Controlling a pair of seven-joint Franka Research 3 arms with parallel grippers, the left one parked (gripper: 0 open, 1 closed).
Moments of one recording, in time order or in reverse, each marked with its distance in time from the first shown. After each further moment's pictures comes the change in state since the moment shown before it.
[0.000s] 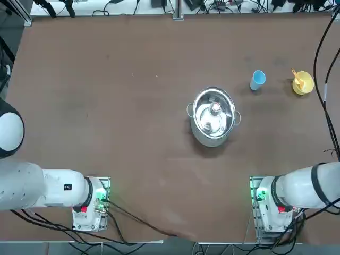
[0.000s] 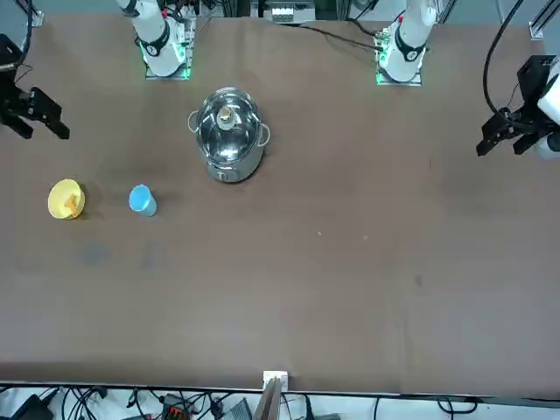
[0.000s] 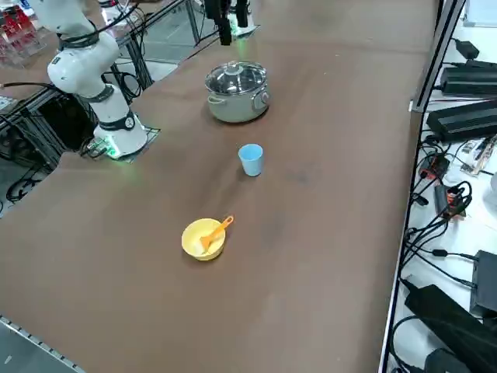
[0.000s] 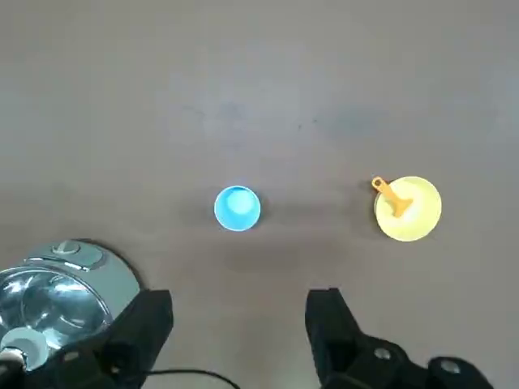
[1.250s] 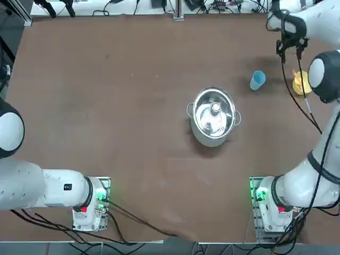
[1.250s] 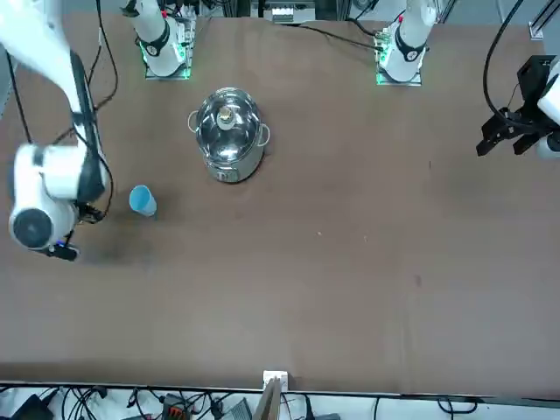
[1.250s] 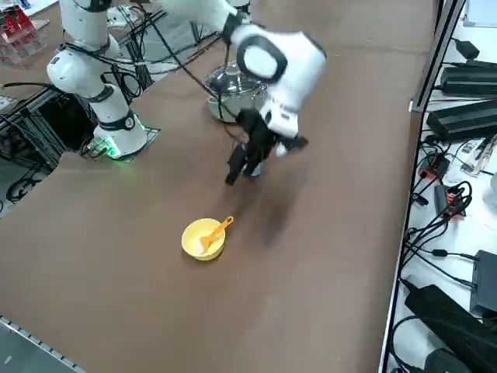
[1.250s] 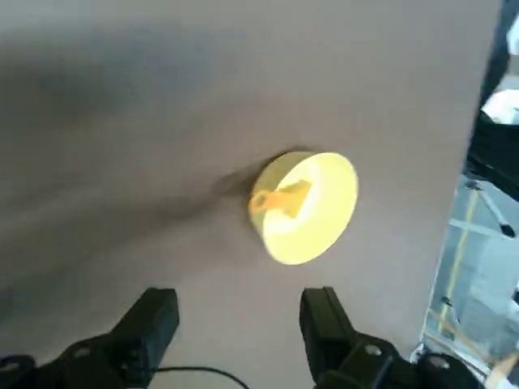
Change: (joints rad) arm -0.052 0.608 -0.025 0.008 -0.428 0.176 0.395
